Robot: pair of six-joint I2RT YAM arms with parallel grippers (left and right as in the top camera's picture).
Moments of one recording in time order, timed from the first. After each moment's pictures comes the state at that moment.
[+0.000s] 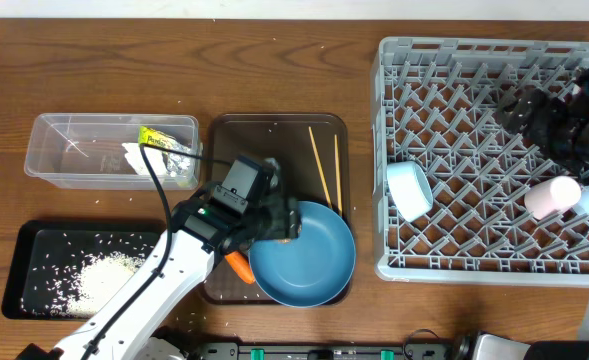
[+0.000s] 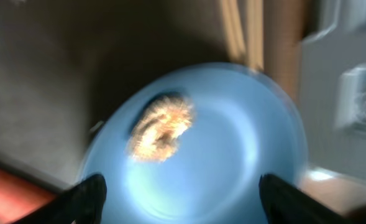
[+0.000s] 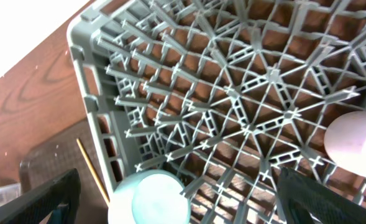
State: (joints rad) left arm -0.53 1.27 0.85 -0.74 0.19 -0.56; right arm -0.30 1.45 1.48 -1.04 -0.30 0.30
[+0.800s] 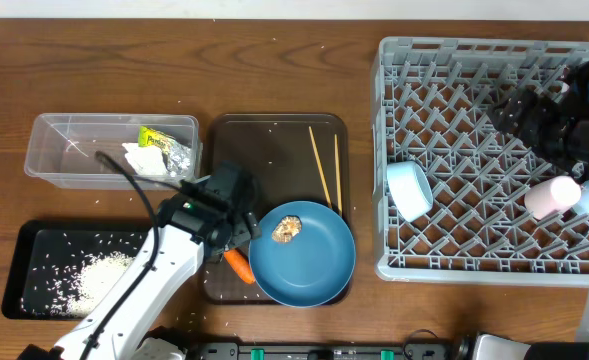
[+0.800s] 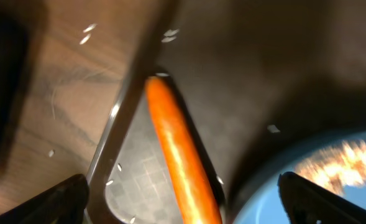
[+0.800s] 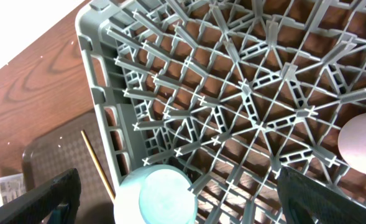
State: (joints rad) left arm -0.41 1.28 0.80 -0.94 -0.12 -0.88; right arm -0.27 1.45 1.48 -1.04 -0.31 0.30
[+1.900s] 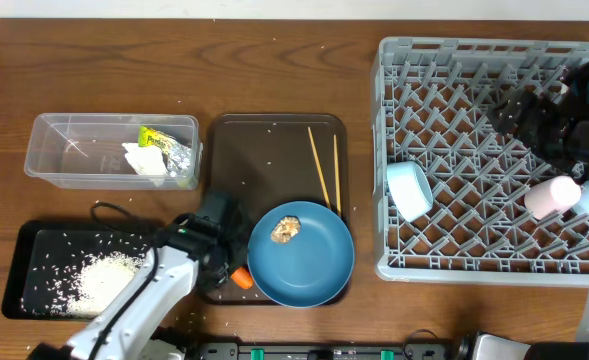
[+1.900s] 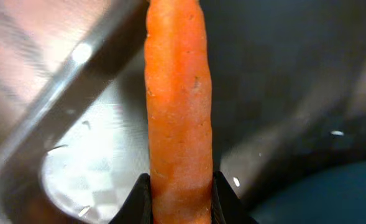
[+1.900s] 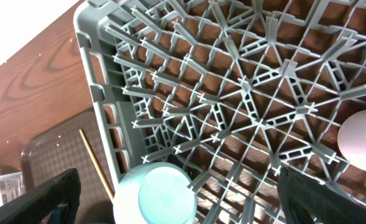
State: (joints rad) left arm -0.33 1.22 0.56 -0.76 0.09 -1.15; right arm -0.27 1.45 1.48 -1.05 -0.31 0.29
